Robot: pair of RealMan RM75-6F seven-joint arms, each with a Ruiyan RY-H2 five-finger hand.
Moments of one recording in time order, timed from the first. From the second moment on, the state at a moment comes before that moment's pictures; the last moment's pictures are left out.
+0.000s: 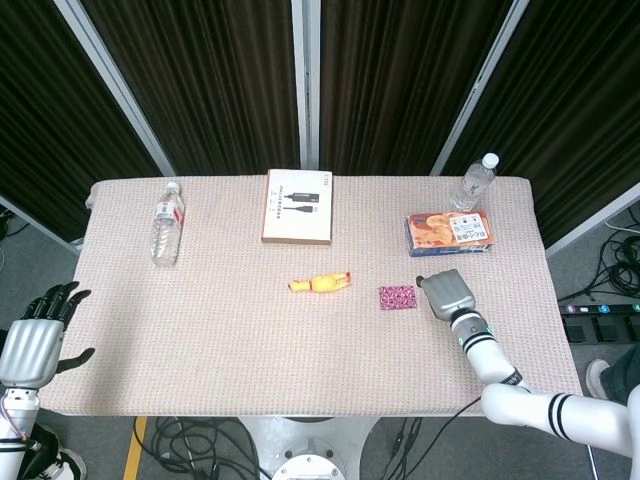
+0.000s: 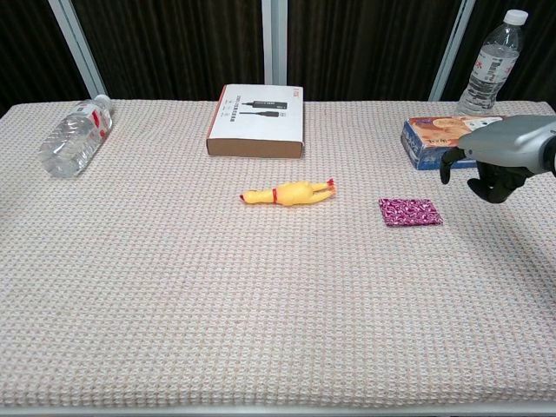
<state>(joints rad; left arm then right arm) -0.11 -1.17 -0.04 -1.58 1.49 1.46 0.12 0.82 -1.39 0.03 -1.53 -0.67 0.84 -0.78</state>
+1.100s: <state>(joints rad) -0.11 -1.16 -0.03 -1.59 1.50 1.47 0.12 0.92 -1.53 0.00 -1.41 -0.55 0.83 -0.79</state>
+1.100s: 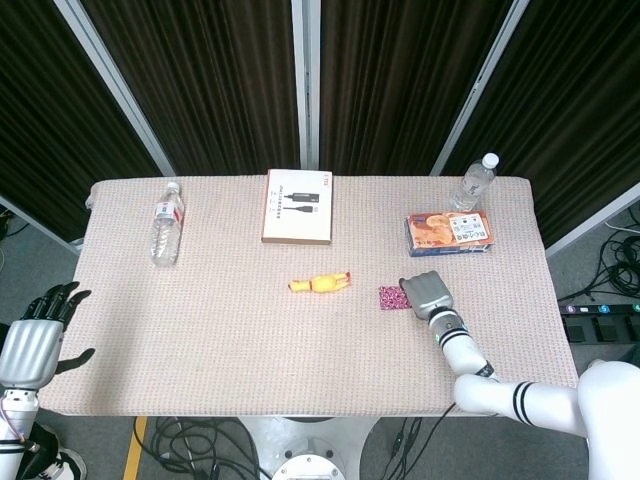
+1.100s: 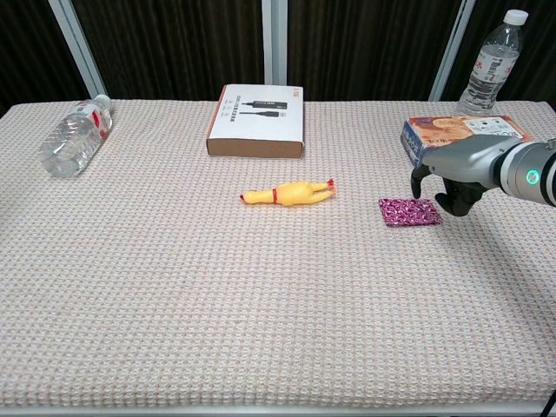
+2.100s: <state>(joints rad) -0.11 -1.16 -0.03 -1.58 1.51 1.47 0.12 0.94 -1.56 -0.02 -1.35 -0.54 0.82 -0.77</state>
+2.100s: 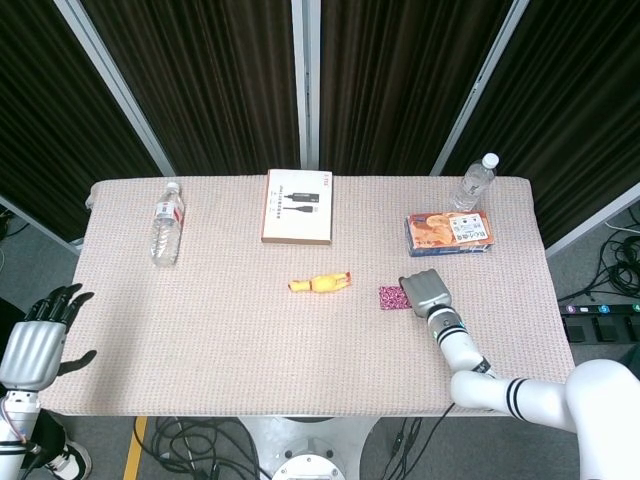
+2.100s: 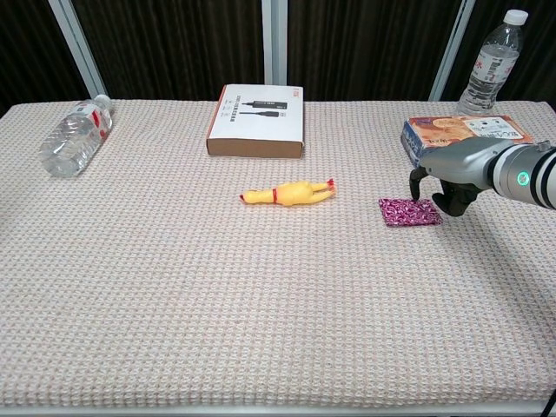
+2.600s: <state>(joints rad) -0.11 -1.16 -0.03 -1.58 1.50 1.47 0.11 0.95 -1.58 -0.04 -1.36 -0.51 0.81 -0.79</state>
